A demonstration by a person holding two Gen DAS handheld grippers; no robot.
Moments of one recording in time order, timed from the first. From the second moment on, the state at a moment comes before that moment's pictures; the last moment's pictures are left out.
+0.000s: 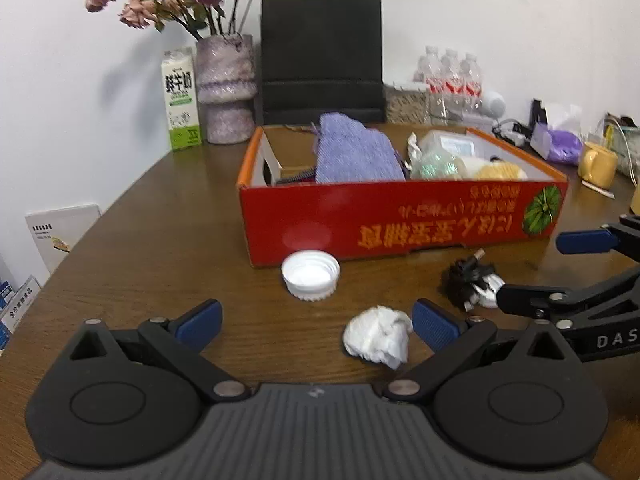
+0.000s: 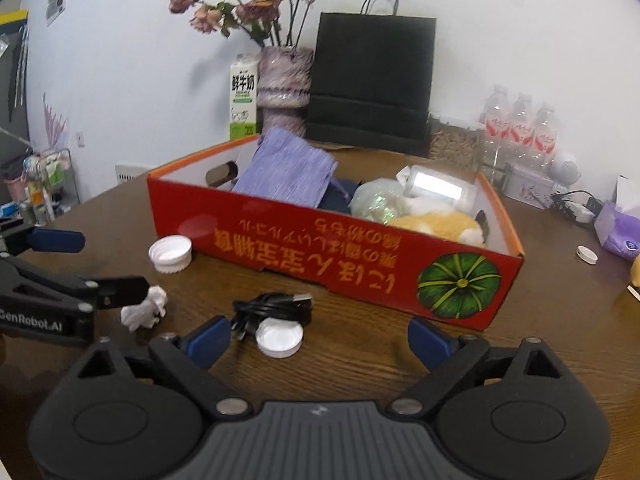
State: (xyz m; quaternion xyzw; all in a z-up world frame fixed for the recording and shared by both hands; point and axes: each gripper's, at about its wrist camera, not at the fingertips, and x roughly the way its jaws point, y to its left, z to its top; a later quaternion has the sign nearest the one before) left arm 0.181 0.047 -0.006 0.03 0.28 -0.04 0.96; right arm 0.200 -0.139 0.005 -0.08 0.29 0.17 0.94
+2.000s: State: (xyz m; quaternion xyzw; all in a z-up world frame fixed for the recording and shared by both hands) left arm 0.250 0.024 0.089 -0.03 0.15 -0.04 0.99; right arm 0.255 -0.153 0.101 -0.01 0.17 0.19 0.97
